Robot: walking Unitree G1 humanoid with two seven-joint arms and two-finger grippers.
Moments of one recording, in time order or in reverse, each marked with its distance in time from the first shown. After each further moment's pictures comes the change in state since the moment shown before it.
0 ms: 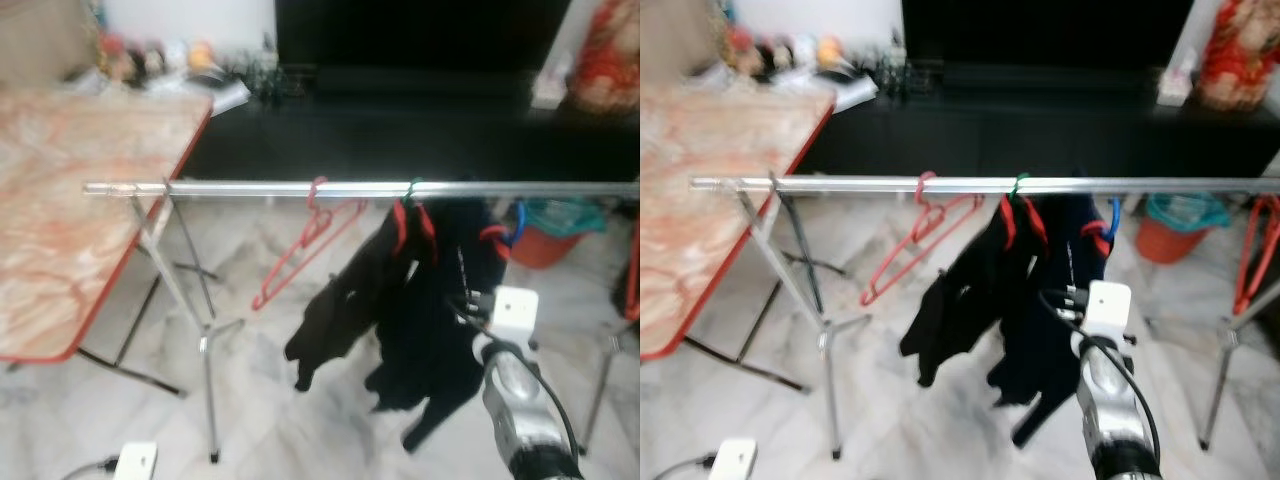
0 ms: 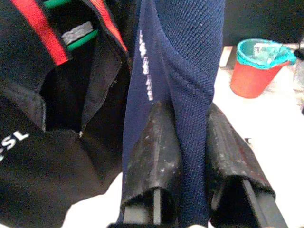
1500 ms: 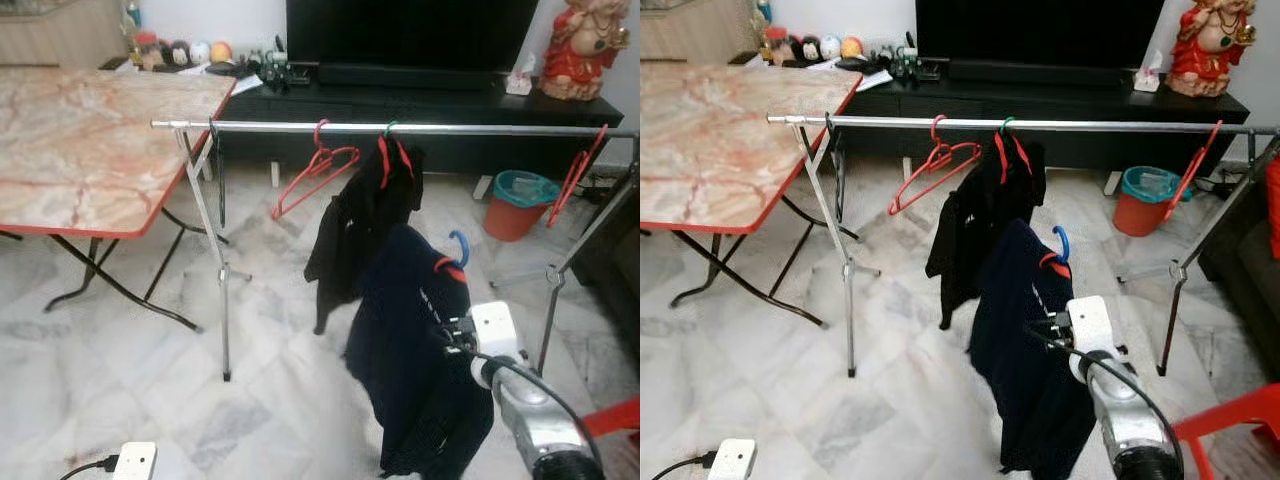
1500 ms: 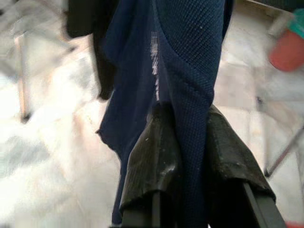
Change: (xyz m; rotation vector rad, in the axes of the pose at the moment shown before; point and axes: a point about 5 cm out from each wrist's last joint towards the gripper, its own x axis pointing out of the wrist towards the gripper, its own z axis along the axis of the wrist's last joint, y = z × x) left arm 0.002 -0.002 0.016 0.058 -0.071 -0.032; right arm -0.004 -0.003 0.002 -0.309 0.196 0.424
